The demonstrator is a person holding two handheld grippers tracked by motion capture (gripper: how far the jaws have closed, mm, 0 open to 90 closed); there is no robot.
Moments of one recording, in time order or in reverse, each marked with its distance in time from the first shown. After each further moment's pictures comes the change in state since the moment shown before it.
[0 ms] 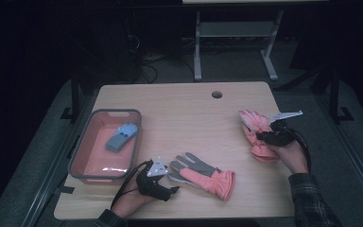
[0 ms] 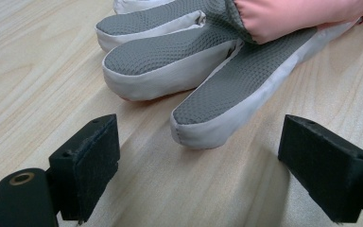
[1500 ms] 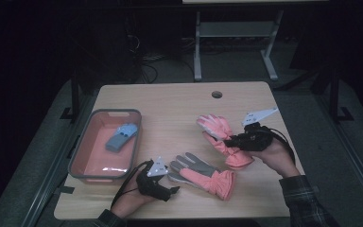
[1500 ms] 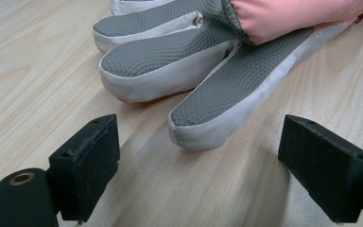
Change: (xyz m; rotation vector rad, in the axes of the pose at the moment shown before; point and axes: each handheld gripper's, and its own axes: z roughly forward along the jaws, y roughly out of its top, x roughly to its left) left arm 0.000 0.000 0.000 0.001 -0.007 0.008; right arm 0.103 0.042 -0.028 -0.051 0.378 -0.315
